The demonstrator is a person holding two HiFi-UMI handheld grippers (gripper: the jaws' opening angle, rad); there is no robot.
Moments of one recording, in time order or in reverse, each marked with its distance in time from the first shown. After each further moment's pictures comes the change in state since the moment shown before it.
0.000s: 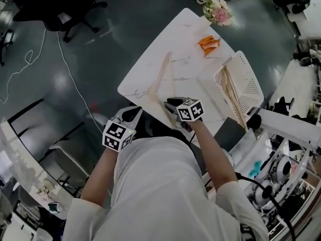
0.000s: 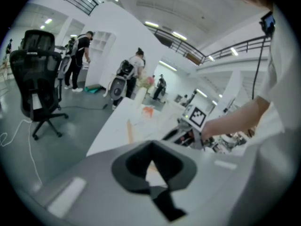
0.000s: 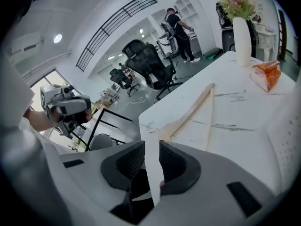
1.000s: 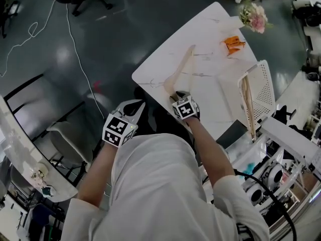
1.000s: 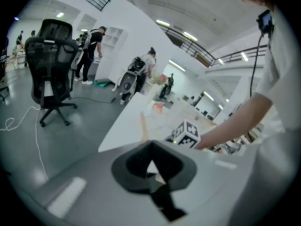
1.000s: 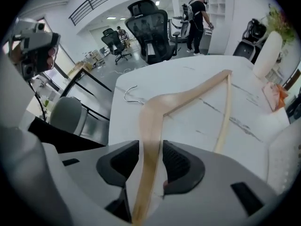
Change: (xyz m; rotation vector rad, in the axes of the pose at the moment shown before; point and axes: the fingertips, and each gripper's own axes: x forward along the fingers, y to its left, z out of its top) left arm -0.032 0.051 -0.042 -0.102 0.023 0.047; right arm 0.100 -0.039 -0.055 -0.237 0.268 -0.318
